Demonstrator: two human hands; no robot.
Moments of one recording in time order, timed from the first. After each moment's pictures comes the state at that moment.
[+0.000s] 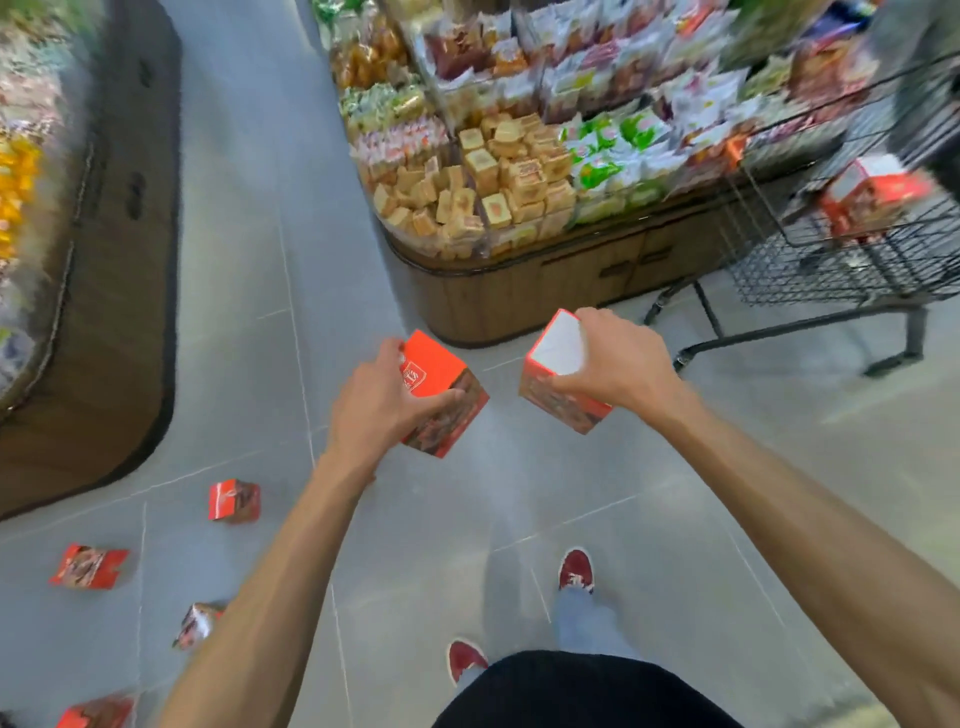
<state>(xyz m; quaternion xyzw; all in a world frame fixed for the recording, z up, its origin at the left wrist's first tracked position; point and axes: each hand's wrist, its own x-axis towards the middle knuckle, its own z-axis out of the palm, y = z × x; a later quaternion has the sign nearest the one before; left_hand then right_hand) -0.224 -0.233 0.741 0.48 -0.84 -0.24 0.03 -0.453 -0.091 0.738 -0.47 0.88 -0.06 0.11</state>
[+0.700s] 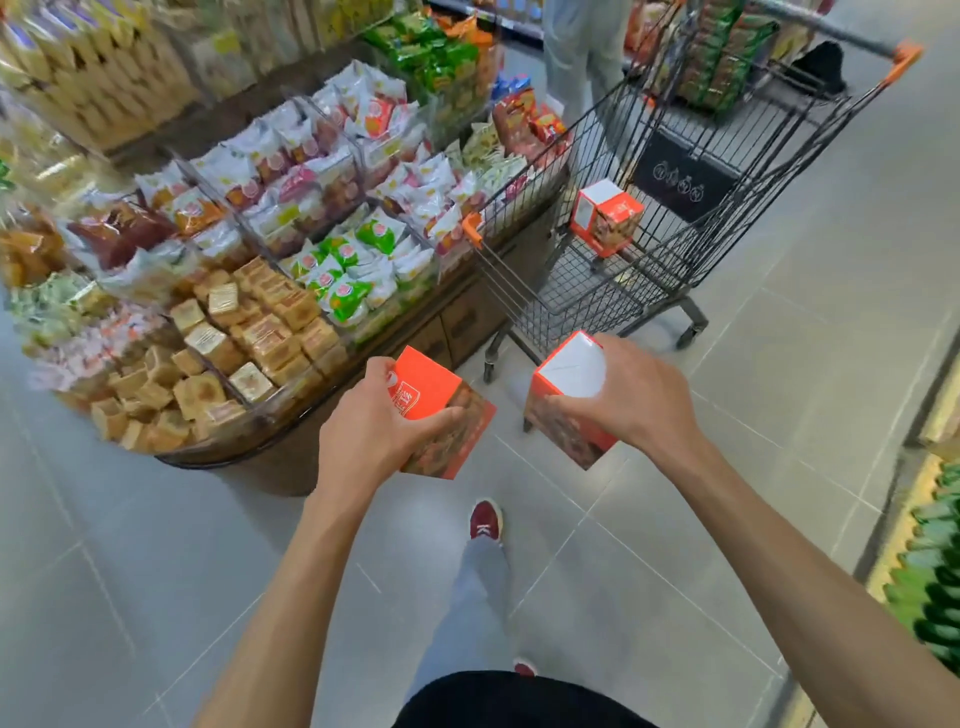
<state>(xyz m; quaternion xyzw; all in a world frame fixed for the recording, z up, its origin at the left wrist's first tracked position) -0.634 -0.205 0.758 0.28 -0.92 -0.26 0.01 -0.764 0.031 0.743 -0.17 0.98 -0.13 0.04</state>
